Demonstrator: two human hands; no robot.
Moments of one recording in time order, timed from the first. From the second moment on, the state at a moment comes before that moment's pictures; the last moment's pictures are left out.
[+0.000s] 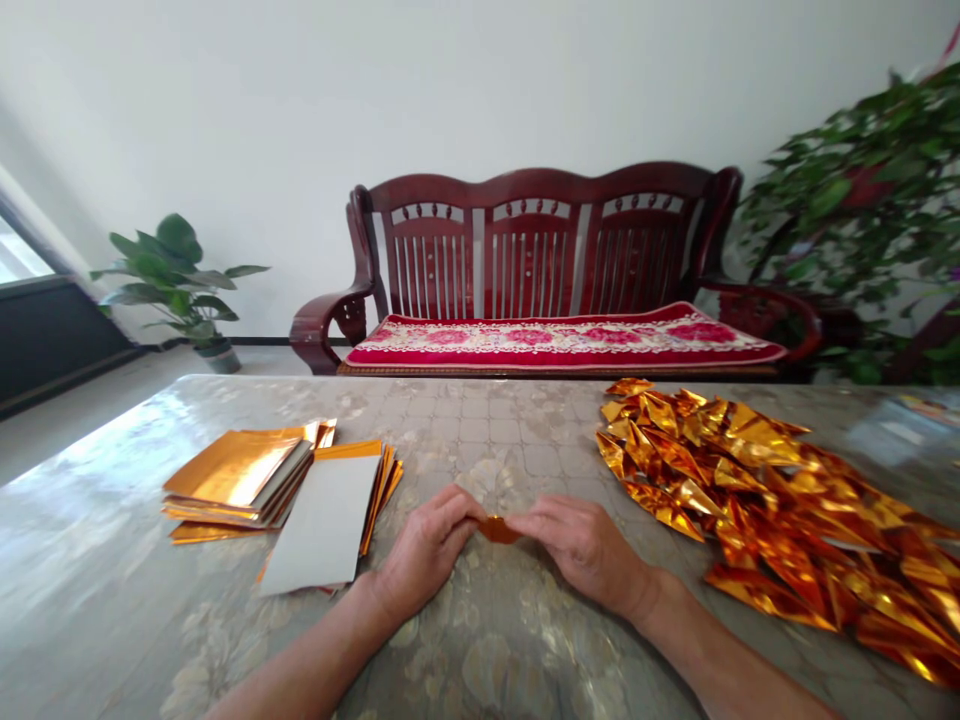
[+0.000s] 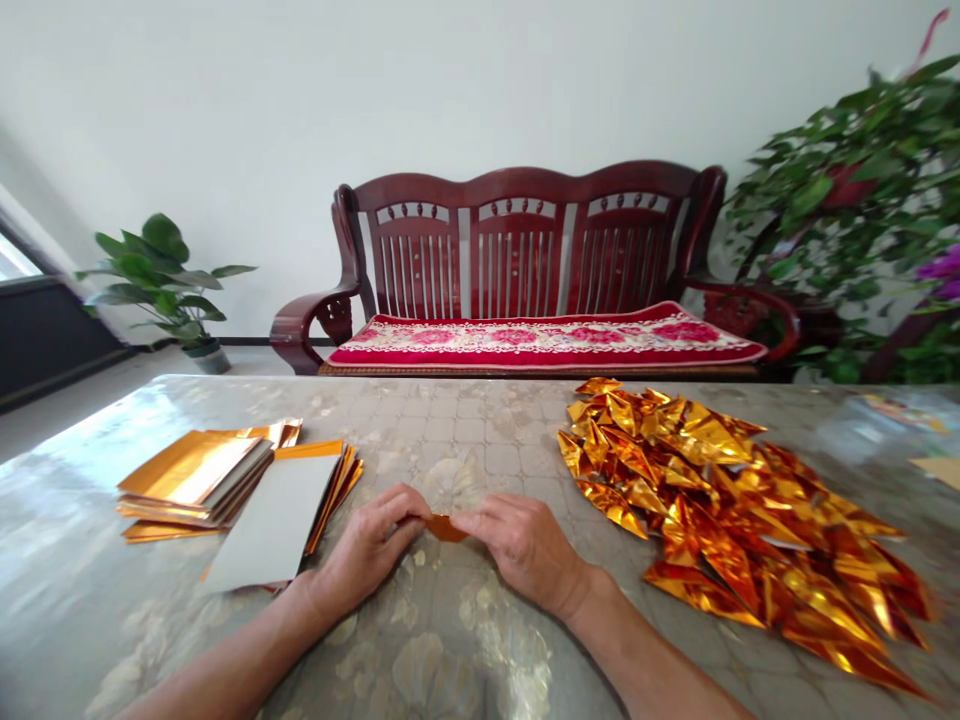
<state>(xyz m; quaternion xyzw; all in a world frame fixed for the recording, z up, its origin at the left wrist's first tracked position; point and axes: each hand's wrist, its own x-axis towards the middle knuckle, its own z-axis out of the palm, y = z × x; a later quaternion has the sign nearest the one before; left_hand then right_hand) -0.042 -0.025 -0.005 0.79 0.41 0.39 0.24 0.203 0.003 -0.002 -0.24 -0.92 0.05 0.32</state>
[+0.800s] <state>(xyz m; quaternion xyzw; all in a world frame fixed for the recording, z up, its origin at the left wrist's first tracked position) -0.040 -0.027 -0.007 0.81 0.41 0.35 0.23 0.199 0.001 -0.005 -0.24 -0.91 0.04 0.33</state>
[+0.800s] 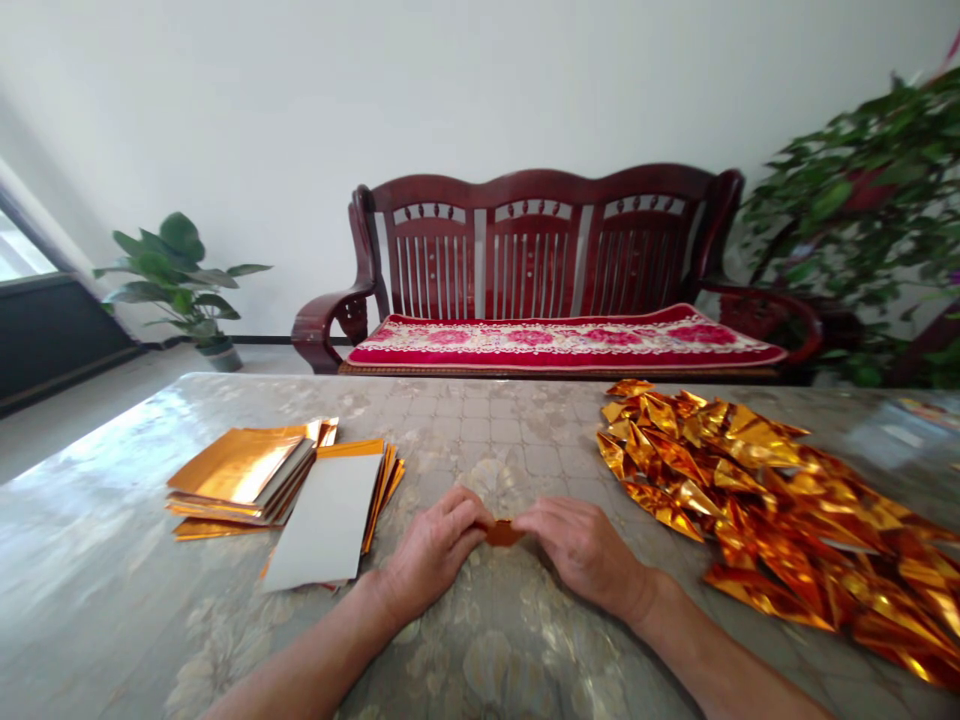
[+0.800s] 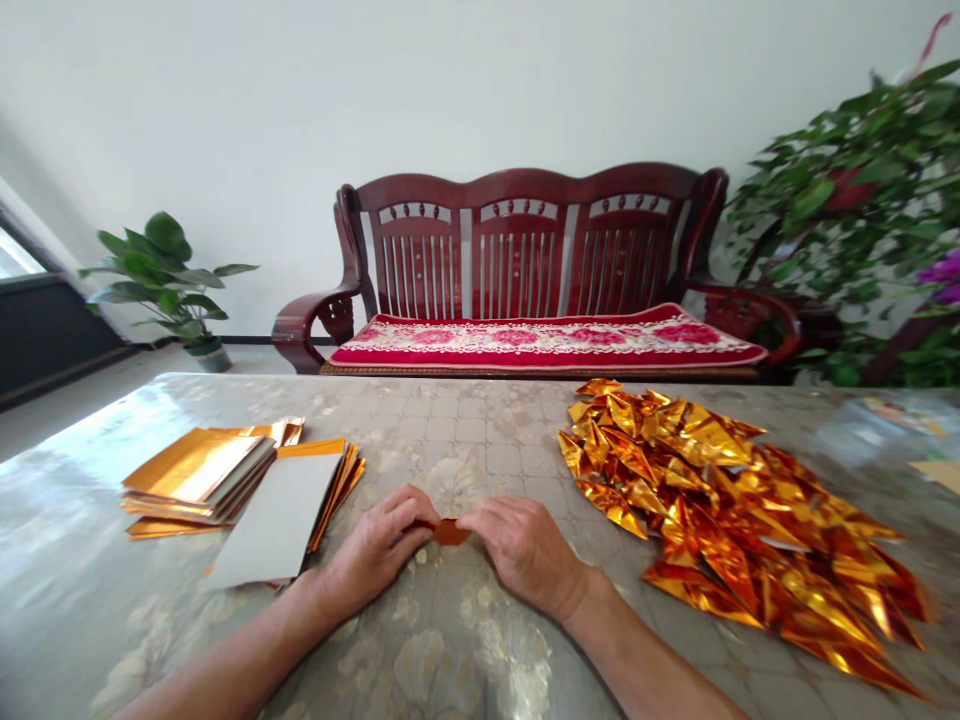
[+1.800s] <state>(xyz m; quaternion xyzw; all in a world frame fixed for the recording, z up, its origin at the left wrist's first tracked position) -0.039 -0.028 -0.006 0.82 0.40 0.35 0.22 0.202 -0.003 -0.001 -0.22 -0.93 0.02 0.30</state>
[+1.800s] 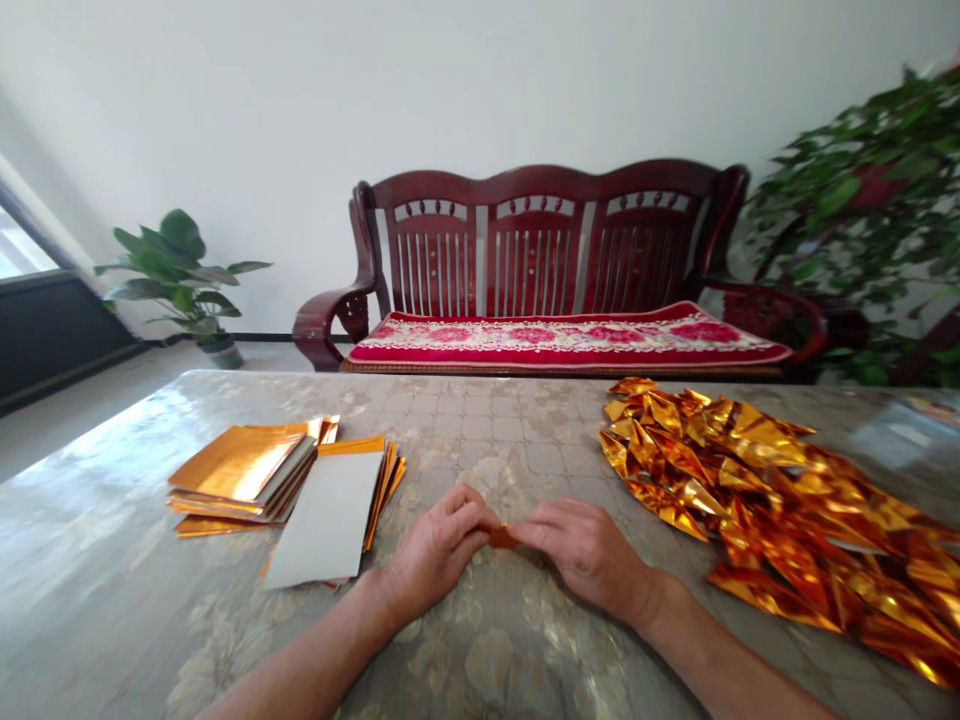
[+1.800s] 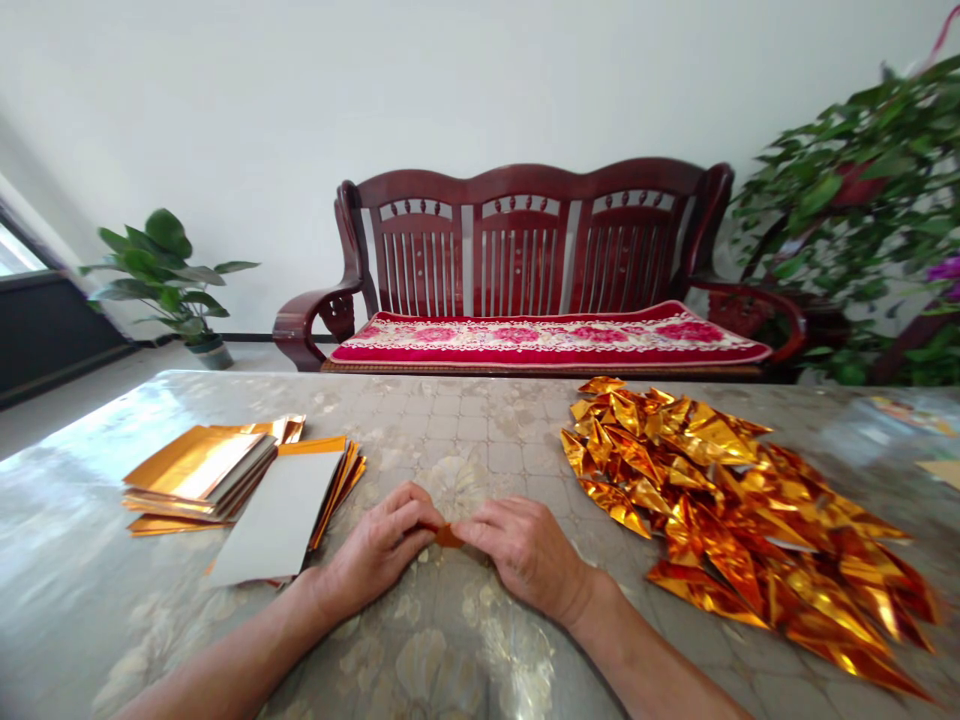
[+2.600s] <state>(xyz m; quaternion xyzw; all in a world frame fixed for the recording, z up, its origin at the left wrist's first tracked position) -0.038 -0.028 -0.005 0.82 0.41 0.35 0.21 0.199 -0.005 0.000 -0.22 -0.93 0.01 0.28</state>
